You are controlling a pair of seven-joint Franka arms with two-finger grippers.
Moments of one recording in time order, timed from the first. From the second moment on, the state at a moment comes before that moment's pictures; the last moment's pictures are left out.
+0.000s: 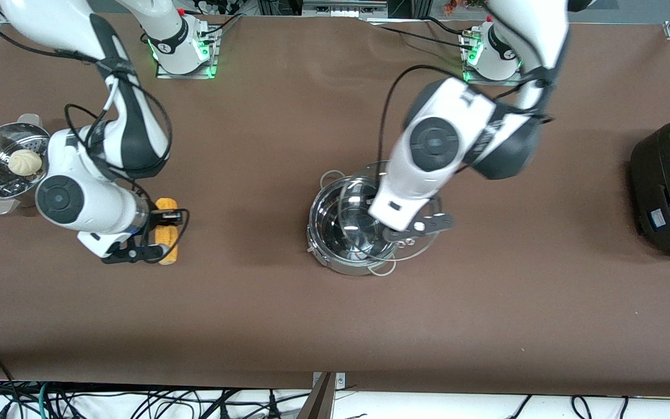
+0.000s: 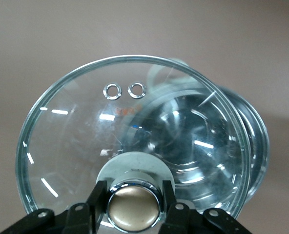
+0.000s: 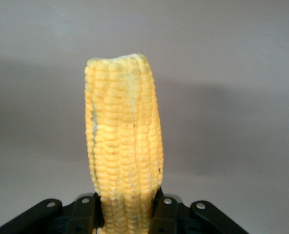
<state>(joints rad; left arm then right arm) -0.42 0.62 -0.07 -1.08 -0.05 1.62 -0.71 0.26 0.50 -0.01 -1.51 0.04 1.86 0.15</state>
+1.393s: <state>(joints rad) -0.03 0.36 -0.07 -2.08 -0.03 2.30 -0.15 0.70 0.84 0.05 -1.27 0.29 2.33 0.75</state>
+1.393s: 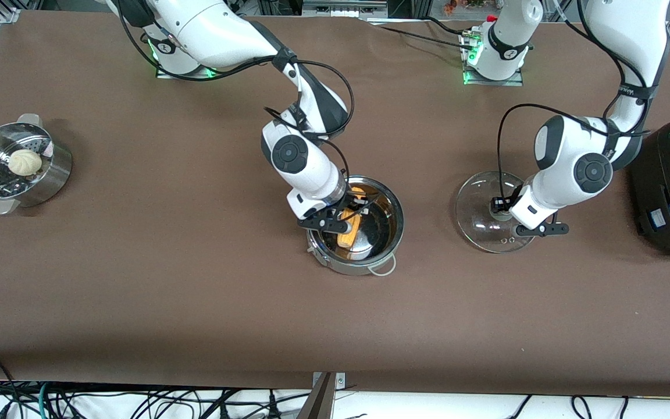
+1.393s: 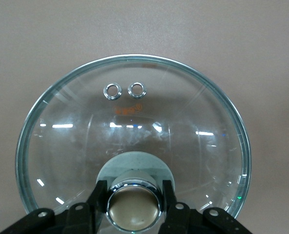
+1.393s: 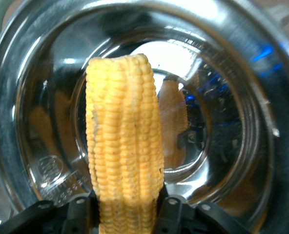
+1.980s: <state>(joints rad) -0.01 0.39 -0.07 -2.05 -0.03 2.30 -0.15 0.71 0.80 0.02 -1.24 0.22 2.28 0.74</state>
